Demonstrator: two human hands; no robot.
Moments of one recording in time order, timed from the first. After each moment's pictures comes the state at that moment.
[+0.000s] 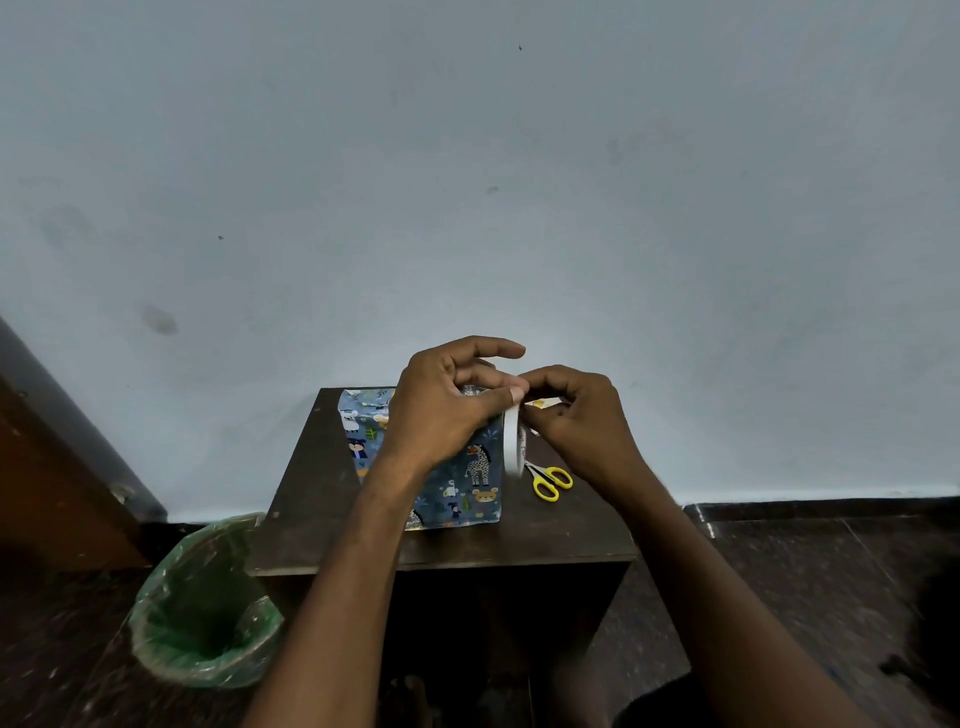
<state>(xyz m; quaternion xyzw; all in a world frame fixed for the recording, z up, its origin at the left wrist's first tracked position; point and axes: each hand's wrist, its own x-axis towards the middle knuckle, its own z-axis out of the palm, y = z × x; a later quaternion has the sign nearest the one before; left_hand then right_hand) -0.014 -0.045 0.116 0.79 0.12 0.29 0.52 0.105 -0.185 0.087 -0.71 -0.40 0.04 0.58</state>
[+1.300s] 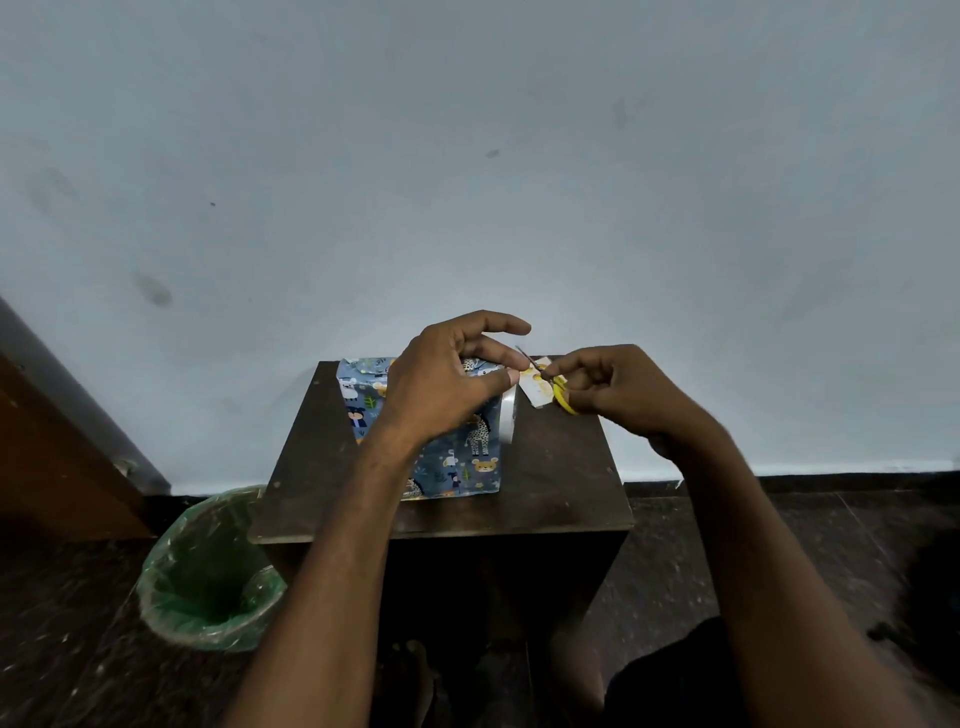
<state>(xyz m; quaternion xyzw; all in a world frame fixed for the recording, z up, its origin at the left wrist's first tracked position) -0.020 -0.044 0.118 0.87 0.13 0.25 0.40 0.146 -0.221 0.092 -0.77 -0.37 0.21 0.48</state>
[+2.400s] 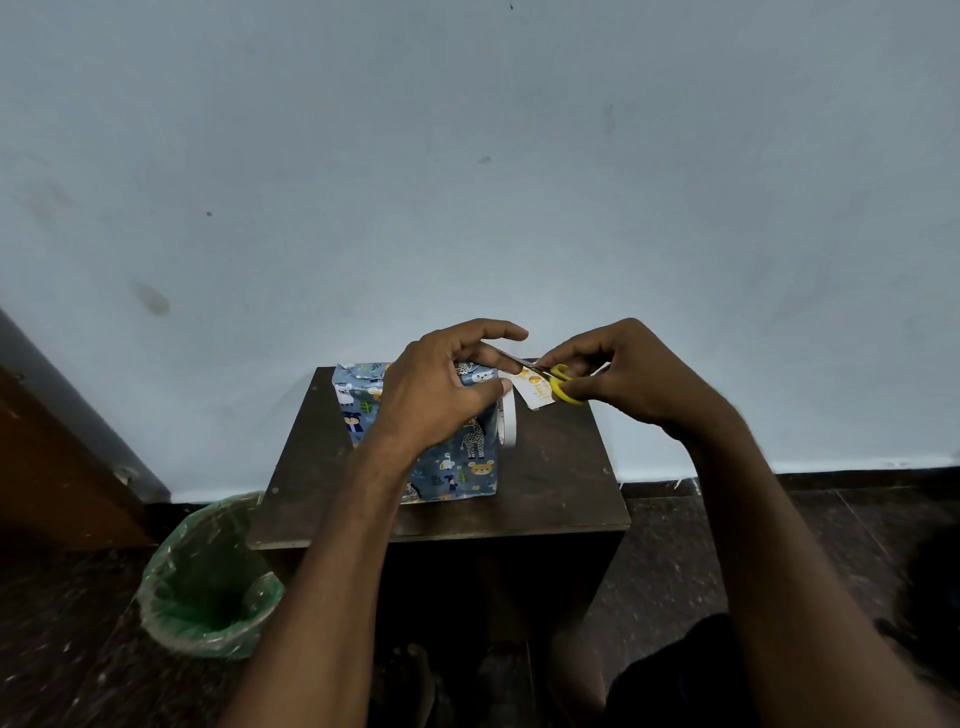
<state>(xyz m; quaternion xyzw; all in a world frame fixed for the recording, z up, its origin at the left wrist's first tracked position) -0.021 -0.043 0.115 0.89 0.13 0.25 0.35 0.139 -0.229 0.132 -0.76 -0.46 0.14 0.43</state>
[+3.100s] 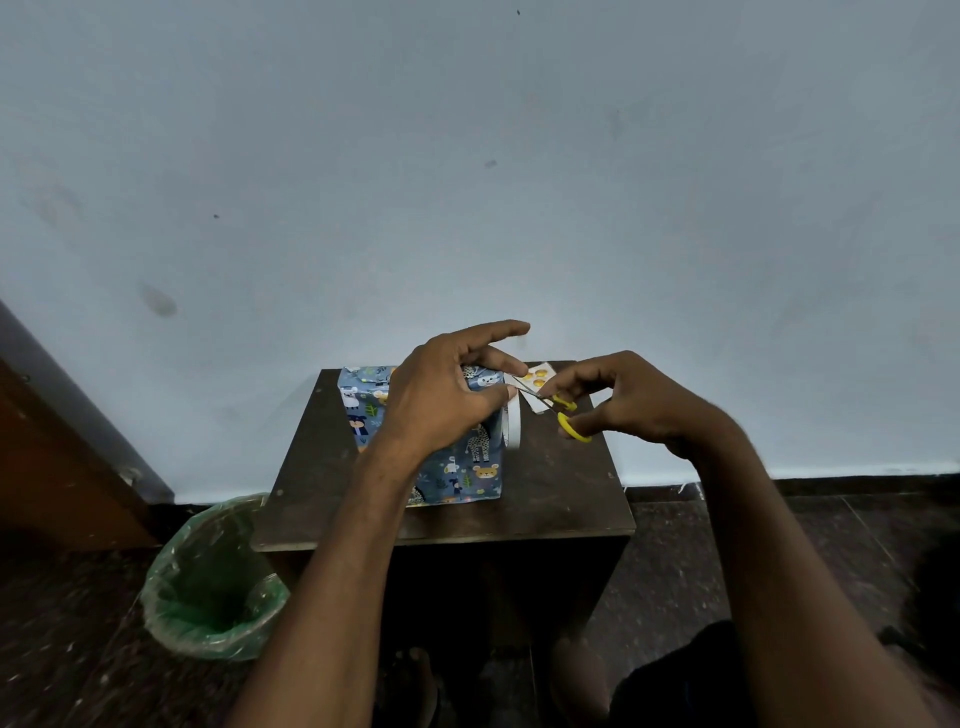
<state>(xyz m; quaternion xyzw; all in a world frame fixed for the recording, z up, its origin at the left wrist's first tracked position) -0.019 -0.041 0.112 0.90 0.14 0.25 0.34 0.142 -0.233 0.111 -0.75 -0.43 0.25 0.43</state>
